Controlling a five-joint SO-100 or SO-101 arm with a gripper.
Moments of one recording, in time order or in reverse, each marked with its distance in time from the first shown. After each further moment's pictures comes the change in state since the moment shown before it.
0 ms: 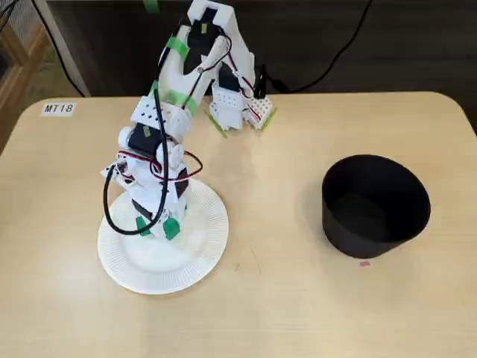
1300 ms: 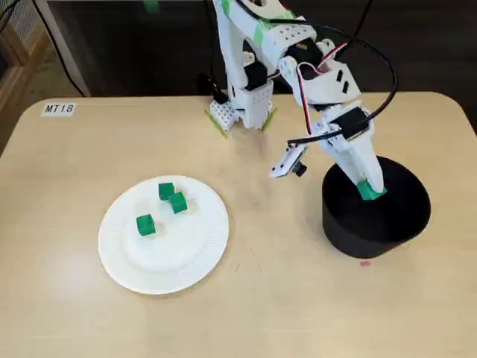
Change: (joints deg) arm -59.1 53.8 52.6 -48.5 -9.0
